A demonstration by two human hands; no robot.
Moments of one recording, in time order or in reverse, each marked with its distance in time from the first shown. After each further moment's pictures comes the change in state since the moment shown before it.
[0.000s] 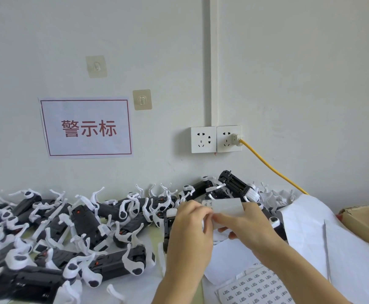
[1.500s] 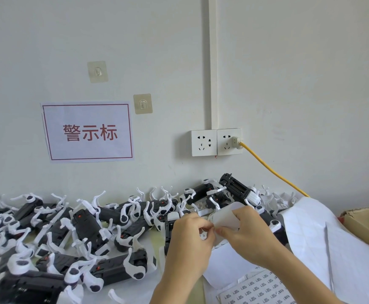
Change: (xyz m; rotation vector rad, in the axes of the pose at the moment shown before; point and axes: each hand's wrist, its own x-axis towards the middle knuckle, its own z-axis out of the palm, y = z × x) left_hand 0.000 -0.008 0.000 -0.089 -0.170 -0.171; right_hand -0.003 0.005 -0.002 -0.420 0.025 -0.159
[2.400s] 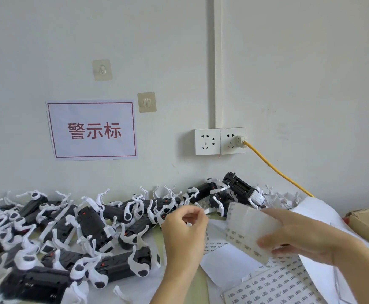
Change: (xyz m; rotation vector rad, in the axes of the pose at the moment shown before) left_hand 0.003 0.007 -0.009 -0.407 0.260 -0.303; right_hand -0.012 0.016 -0.073 0.276 -0.368 0.408
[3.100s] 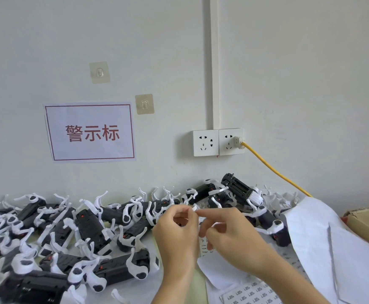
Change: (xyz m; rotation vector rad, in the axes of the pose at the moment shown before) left_hand 0.002 0.003 0.000 0.037 0.194 0.043; right_hand 0.015 -0.033 0.096 -0.123 0.154 -0.550
